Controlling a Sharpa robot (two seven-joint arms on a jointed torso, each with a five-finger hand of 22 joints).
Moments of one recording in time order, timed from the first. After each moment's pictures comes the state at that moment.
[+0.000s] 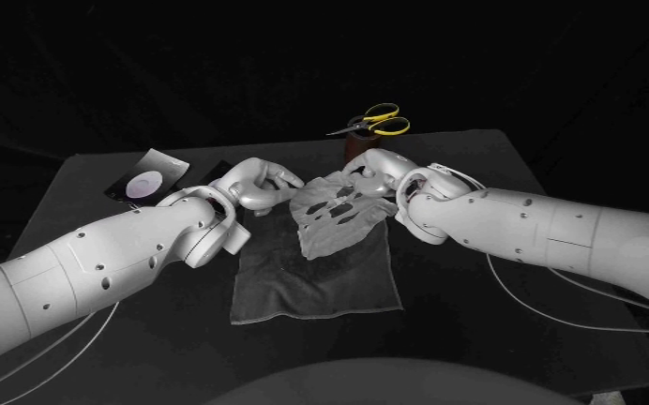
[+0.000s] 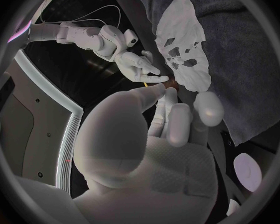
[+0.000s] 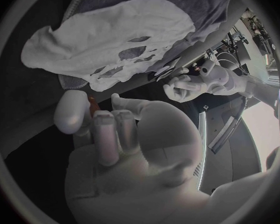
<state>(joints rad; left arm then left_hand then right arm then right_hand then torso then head) 1.06 -0.69 -0.04 1.33 -0.73 -0.28 0.16 1.34 -0.15 0.71 -0.02 0.05 0.82 0.17 0.40 0.15 0.76 0.09 1.09 0.40 1.36 0.03 1.48 1.16 0.10 1.25 0.12 1.25 1.17 1.10 -0.65 -0.13 1.30 -1.27 -0.48 -0.14 1.09 0.06 0.85 -0.06 0.05 0.83 0.12 0.09 0.35 1.46 0.02 1.52 1.31 1.47 -0.05 1.57 1.31 0.10 1.37 0.05 1.06 1.31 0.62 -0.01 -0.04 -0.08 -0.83</state>
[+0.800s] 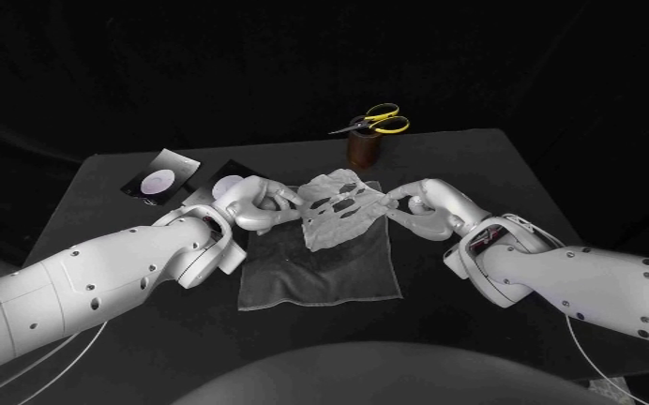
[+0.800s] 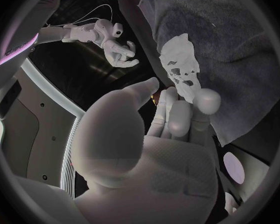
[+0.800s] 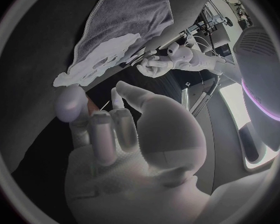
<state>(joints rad) 0.95 -0.79 -0.04 1.43 -0.77 -0.30 0.21 1.30 -0.20 0.61 -0.01 0.05 0.79 0.17 0.38 0.15 0.75 0.10 1.05 0.35 1.28 0.03 1.43 1.01 0.12 1.18 0.13 1.16 1.07 0.94 -0.98 -0.14 1.64 -1.12 -0.70 0.17 1.16 -0.08 0.62 -0.19 0.08 0.96 0.15 0.17 0.36 1.47 0.07 1.45 1.31 1.47 -0.01 1.55 1.31 0.11 1.32 0.09 0.95 1.31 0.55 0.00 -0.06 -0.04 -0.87</state>
